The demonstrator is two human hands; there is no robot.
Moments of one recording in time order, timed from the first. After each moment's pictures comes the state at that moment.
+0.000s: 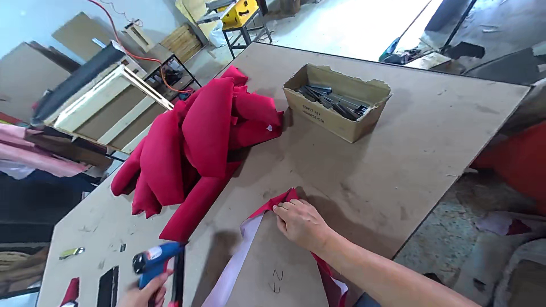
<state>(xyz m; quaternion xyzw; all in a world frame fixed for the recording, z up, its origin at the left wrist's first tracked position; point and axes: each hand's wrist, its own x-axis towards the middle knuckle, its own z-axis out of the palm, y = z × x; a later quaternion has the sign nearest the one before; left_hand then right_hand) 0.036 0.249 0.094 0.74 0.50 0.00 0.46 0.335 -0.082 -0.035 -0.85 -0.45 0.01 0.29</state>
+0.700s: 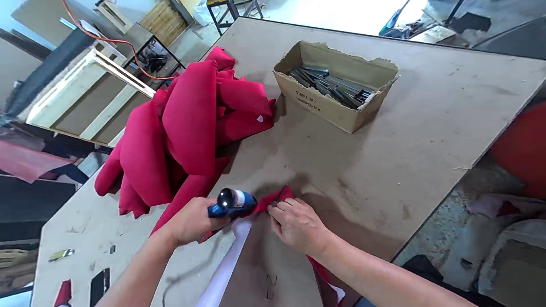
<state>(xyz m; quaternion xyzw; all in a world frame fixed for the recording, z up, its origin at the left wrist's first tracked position) 0.283 0.173 0.123 0.90 0.19 -0.32 0.23 0.336 -0.083 -0.042 -0.84 -0.44 -0.03 0.33</state>
